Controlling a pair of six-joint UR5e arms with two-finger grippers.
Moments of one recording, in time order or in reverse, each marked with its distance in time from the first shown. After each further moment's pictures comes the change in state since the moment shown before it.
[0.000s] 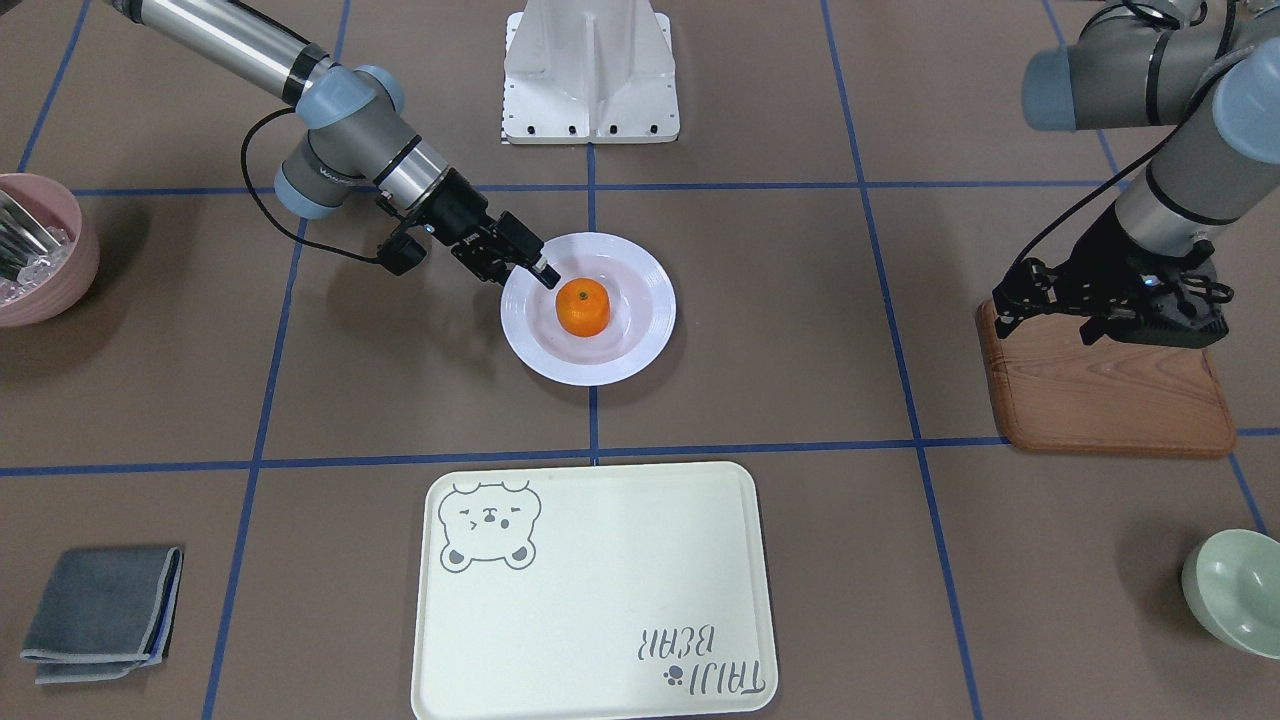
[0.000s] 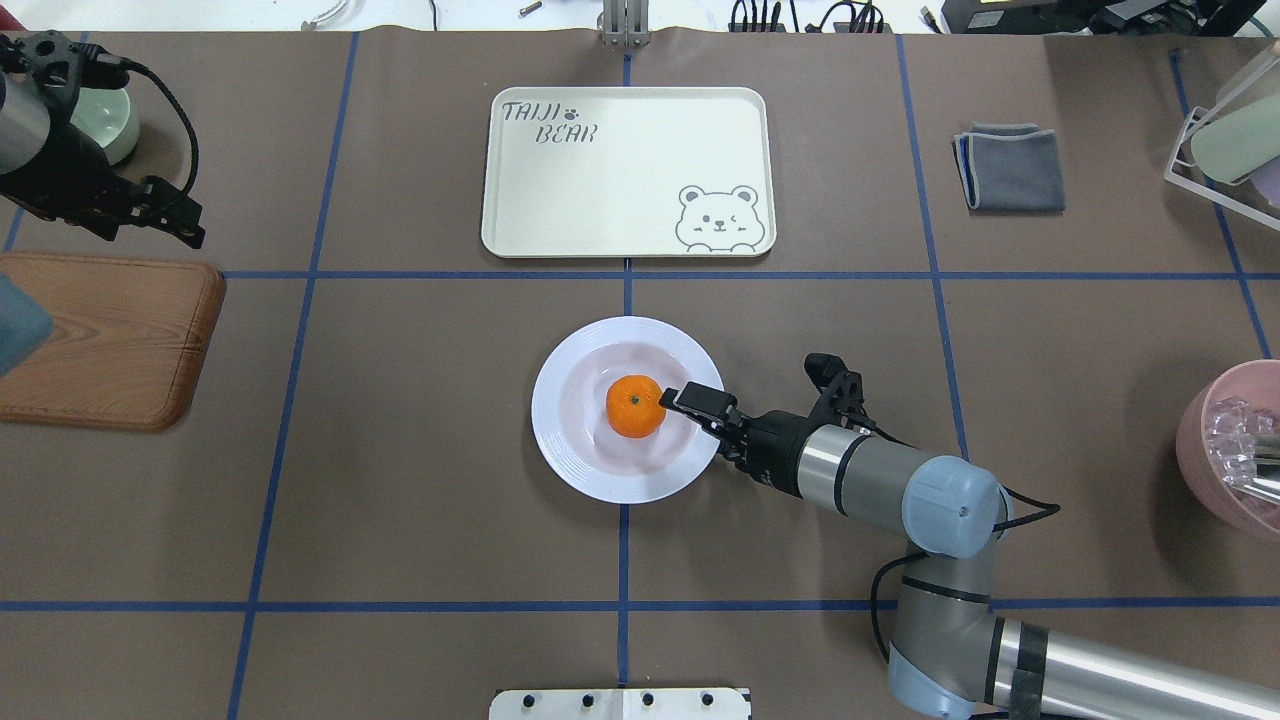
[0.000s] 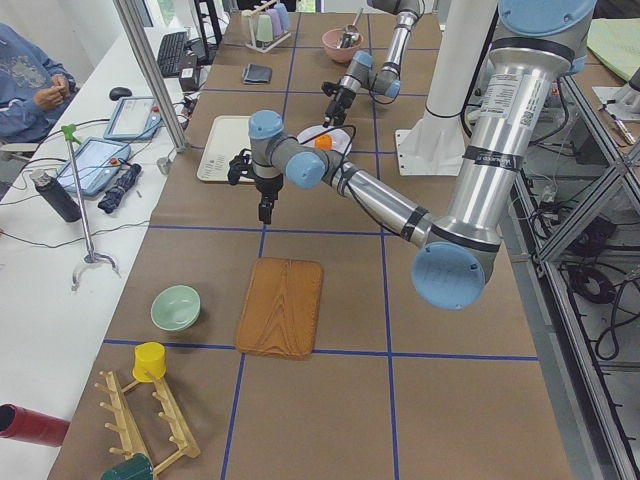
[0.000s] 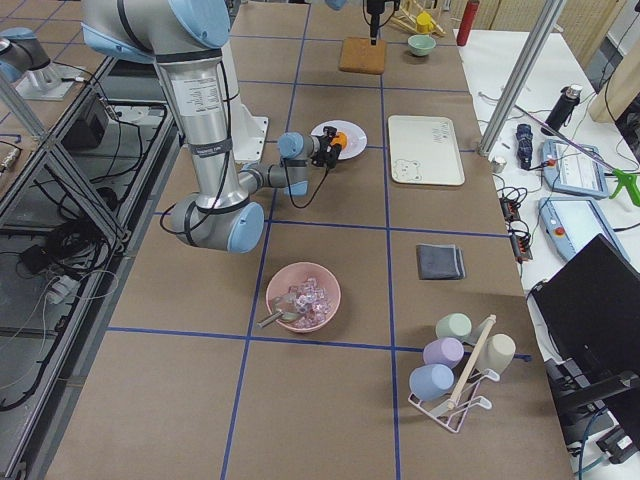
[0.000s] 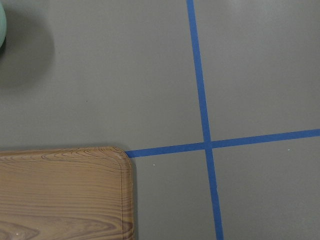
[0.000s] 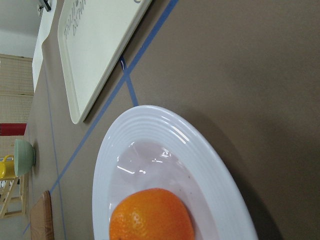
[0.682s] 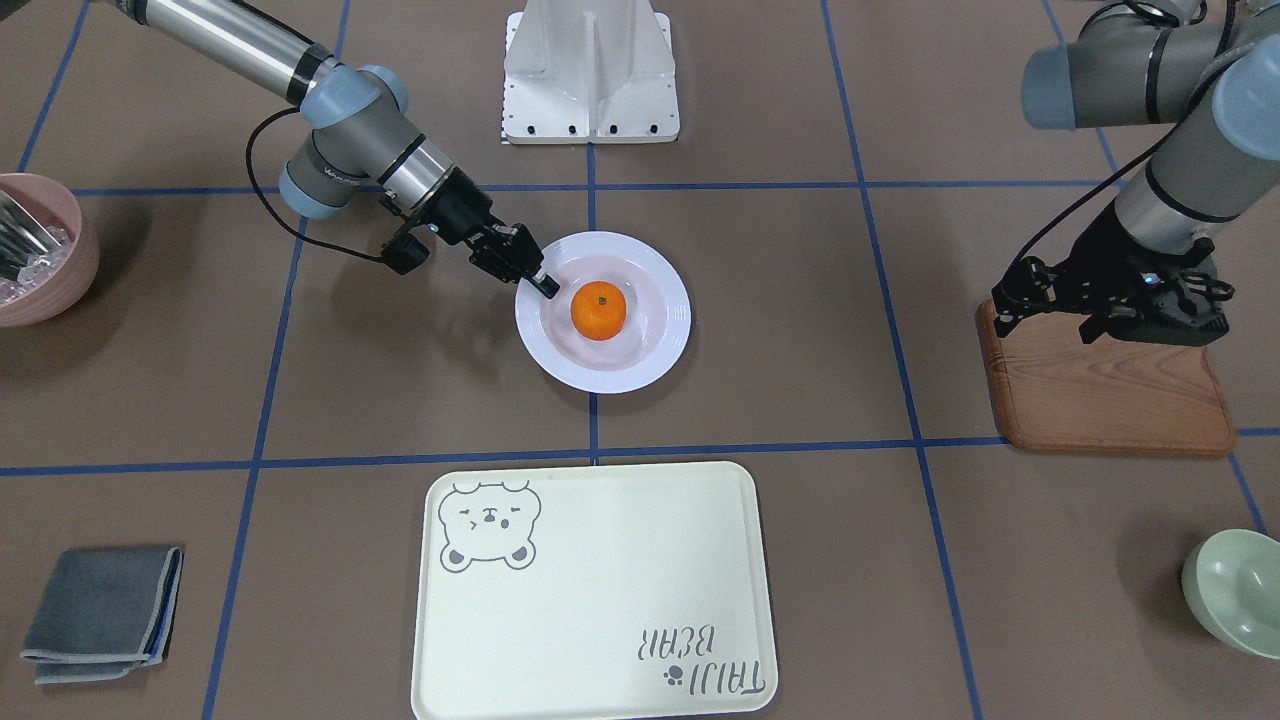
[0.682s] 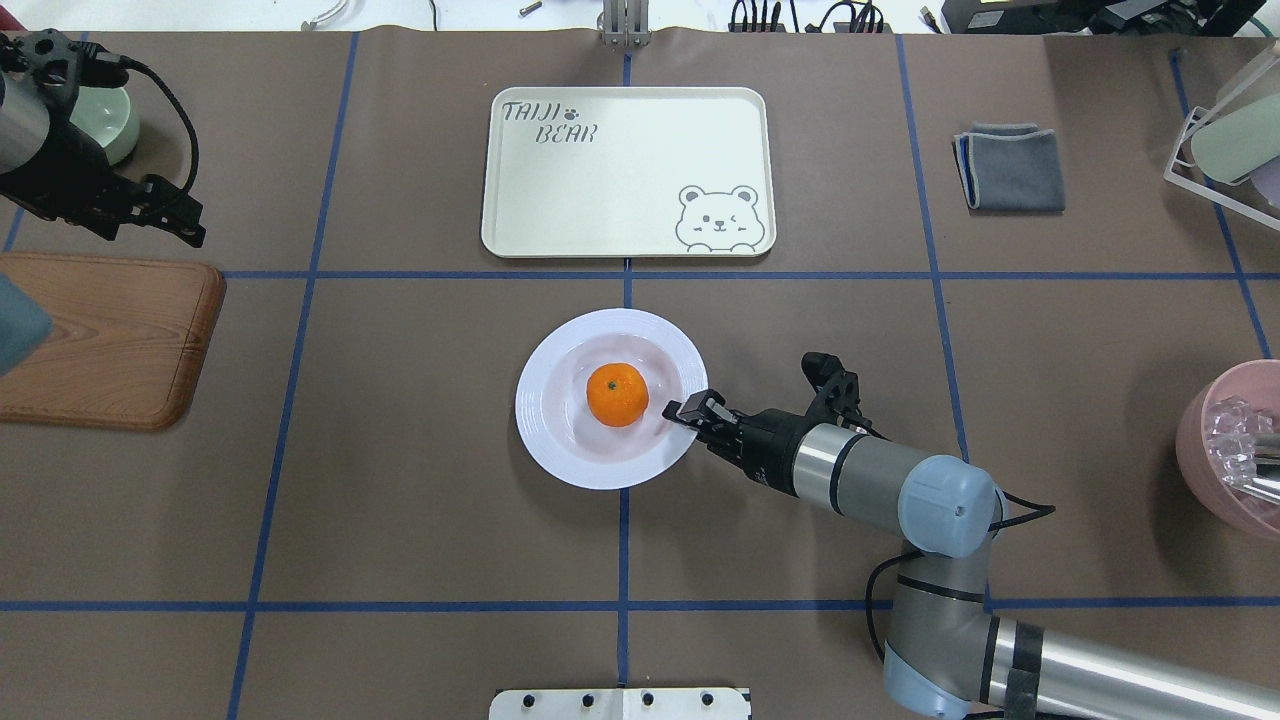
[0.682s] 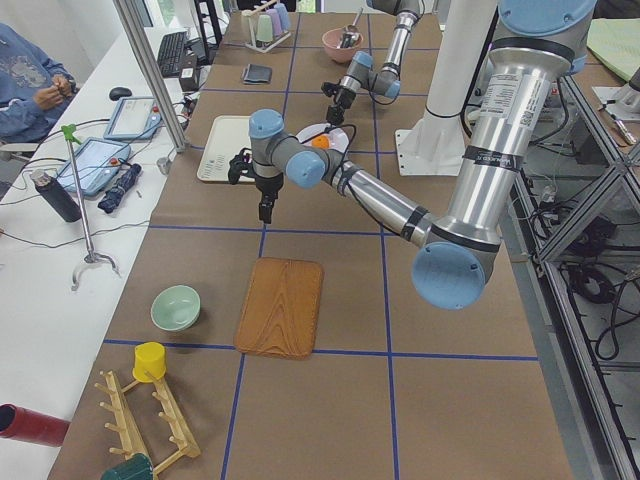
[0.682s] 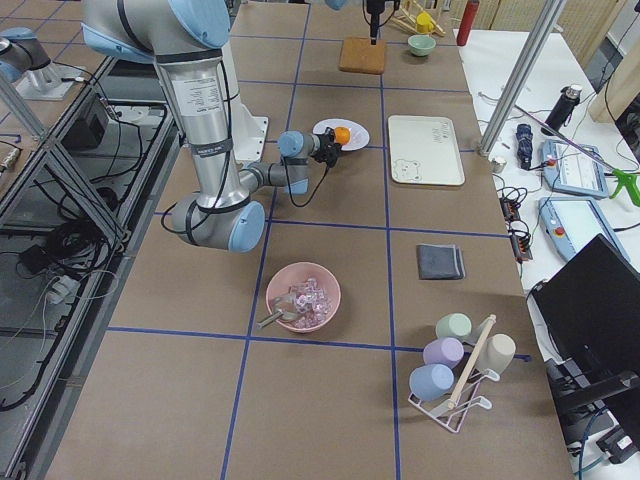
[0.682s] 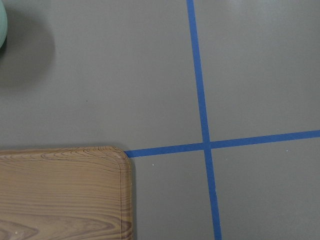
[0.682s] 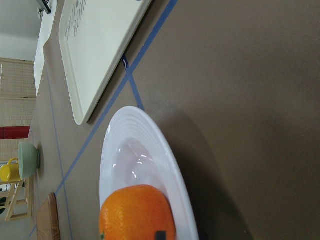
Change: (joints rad) left arm 0.000 0.000 -0.005 0.000 0.000 -0.008; right arm 0.001 0.007 0.006 0.003 -0.002 0.030
